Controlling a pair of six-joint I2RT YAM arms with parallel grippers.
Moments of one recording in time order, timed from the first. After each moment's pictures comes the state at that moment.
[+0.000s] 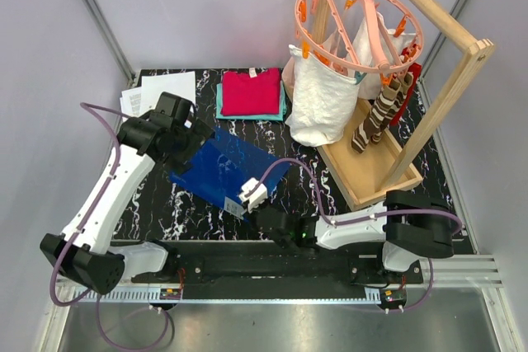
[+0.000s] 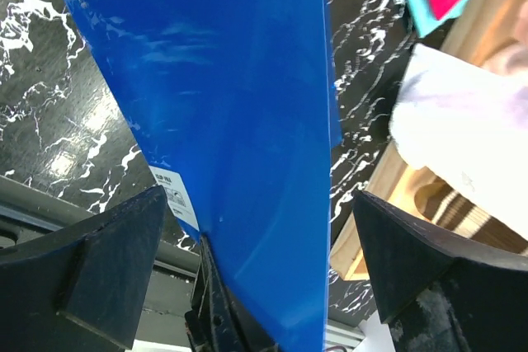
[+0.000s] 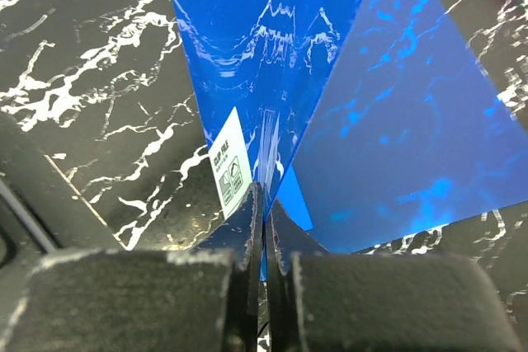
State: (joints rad) left arm -0.38 1.21 1.38 -1.18 -0.16 -1.24; right arm 1.39 1.59 0.70 0.53 0.59 0.23
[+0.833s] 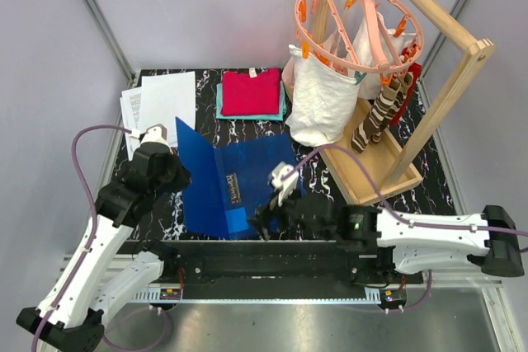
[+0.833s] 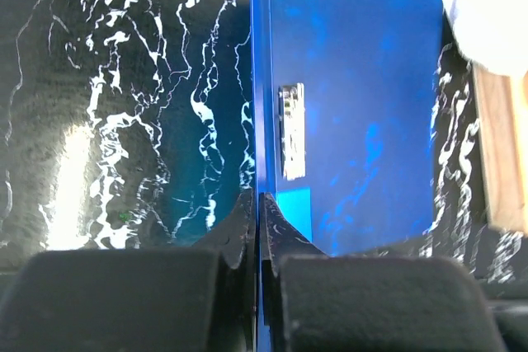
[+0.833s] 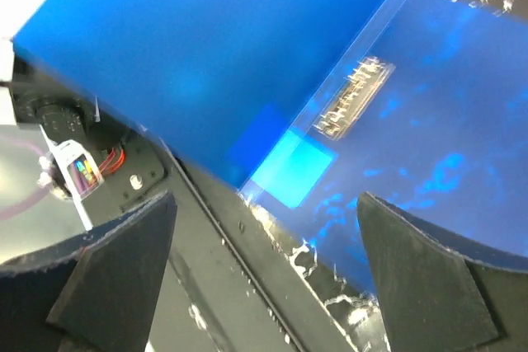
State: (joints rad) left arm -0.41 0.74 0.94 -0.92 -0.18 -0.65; right arm 1.40 1.09 0.75 0.01 0.38 0.34
